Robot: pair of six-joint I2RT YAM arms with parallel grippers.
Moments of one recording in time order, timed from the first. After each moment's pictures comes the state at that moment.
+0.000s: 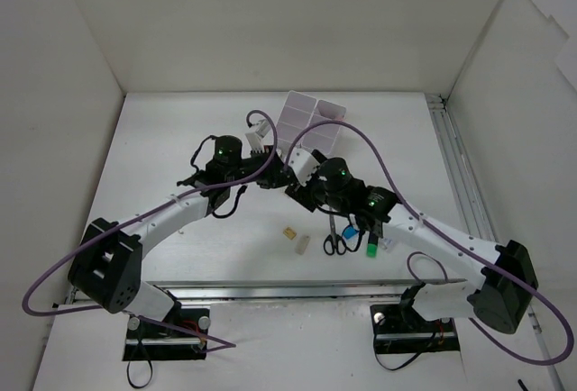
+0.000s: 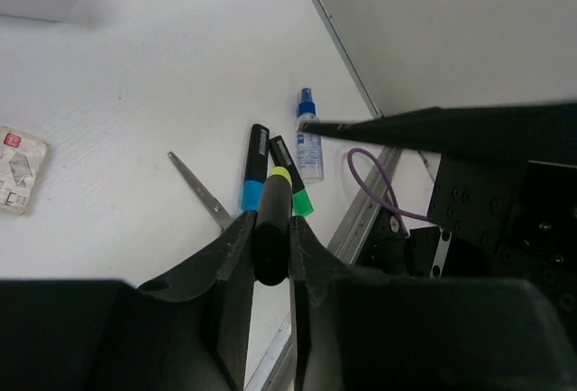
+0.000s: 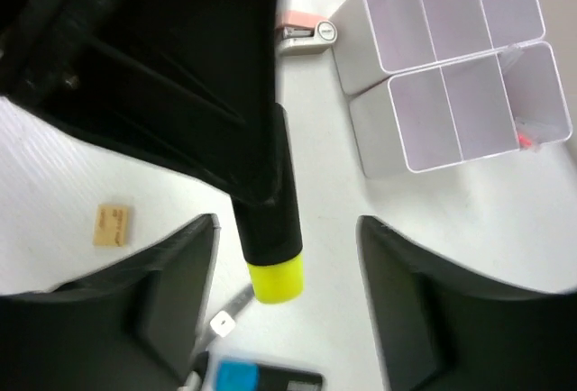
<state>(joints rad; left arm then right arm) -0.56 1.46 0.98 0.17 0.59 -0.67 0.84 1.28 0.98 -0.24 0.17 -0.38</state>
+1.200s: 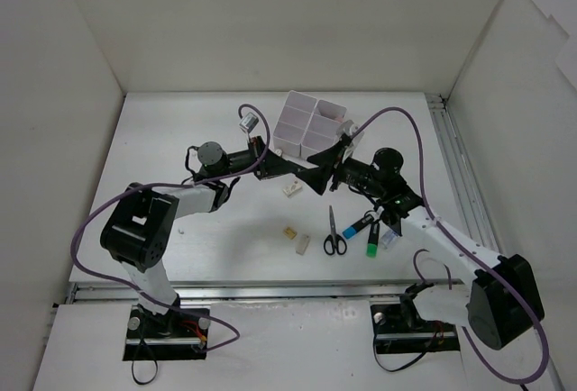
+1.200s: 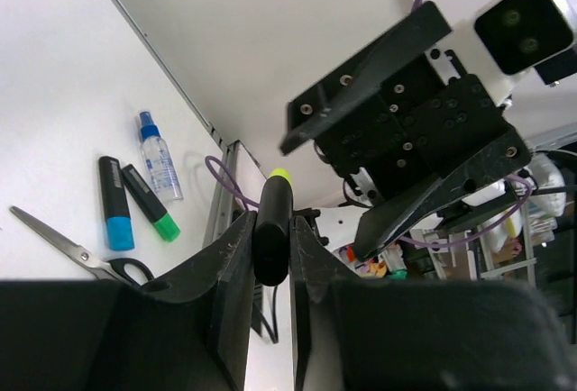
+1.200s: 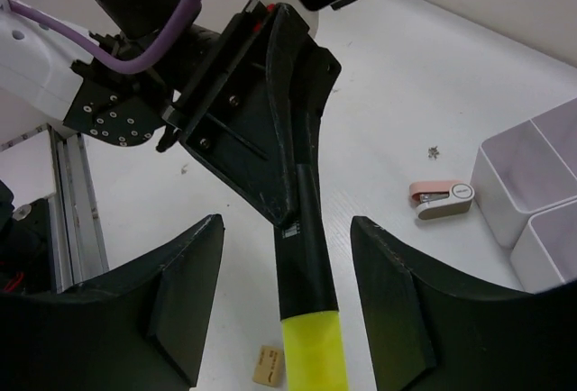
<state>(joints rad) -0.41 1.75 0.87 1.14 1.00 -1.32 0.47 1.18 0.70 0.47 -0.59 0.18</state>
